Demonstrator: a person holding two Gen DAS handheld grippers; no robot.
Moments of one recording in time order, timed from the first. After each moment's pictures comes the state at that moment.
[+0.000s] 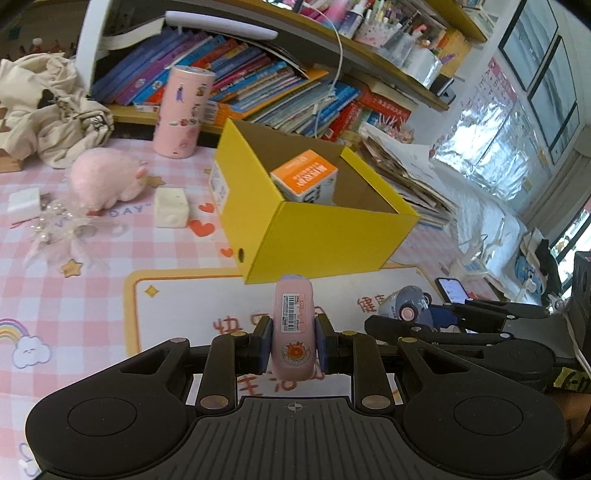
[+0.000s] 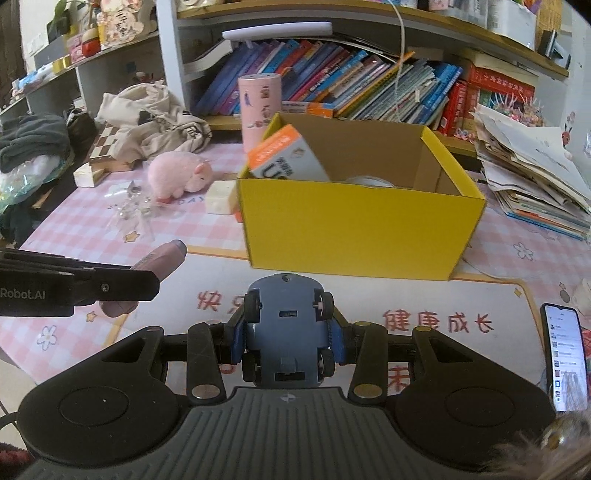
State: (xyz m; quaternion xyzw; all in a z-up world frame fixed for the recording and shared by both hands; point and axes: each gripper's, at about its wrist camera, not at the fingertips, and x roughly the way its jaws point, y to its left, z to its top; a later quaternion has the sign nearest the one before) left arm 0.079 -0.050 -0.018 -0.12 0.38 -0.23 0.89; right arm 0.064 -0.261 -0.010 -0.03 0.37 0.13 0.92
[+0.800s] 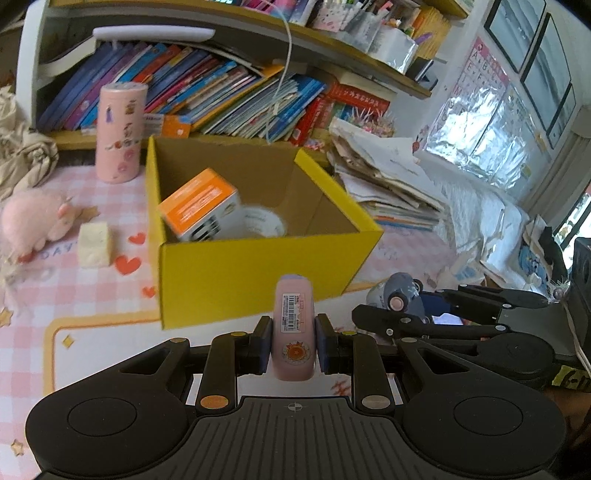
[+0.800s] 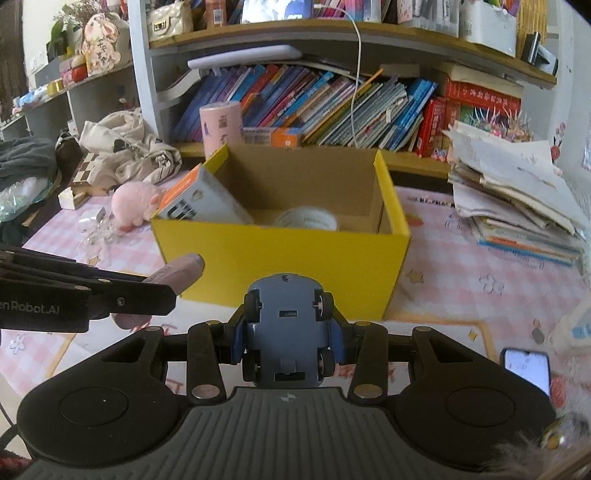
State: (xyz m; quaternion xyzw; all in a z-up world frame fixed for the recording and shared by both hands) left arm 0.114 -0.152 0.000 -0.09 0.37 -0.23 0.89; right arm 0.103 -0.353 0.005 -0.03 0.34 0.15 0.93
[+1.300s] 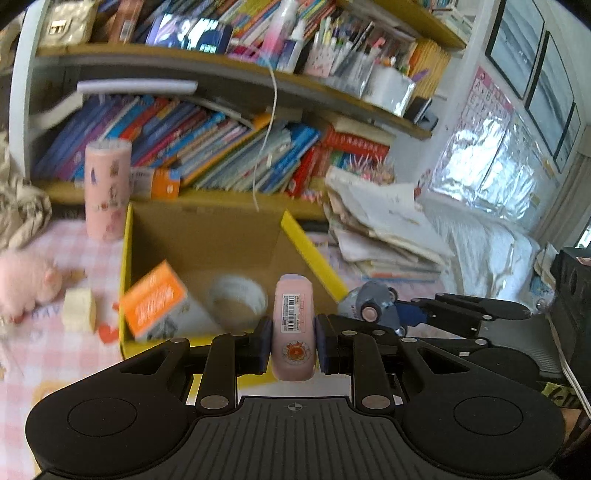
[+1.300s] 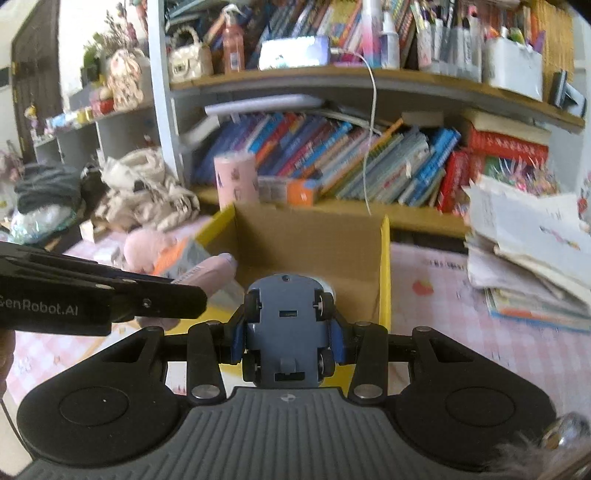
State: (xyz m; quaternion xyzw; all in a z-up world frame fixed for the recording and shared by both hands) left arm 0.144 -0.191 0.042 -0.09 0.31 -0.20 0.92; right arm 0.153 -0.386 0.037 -0.03 0.27 0.22 0.94
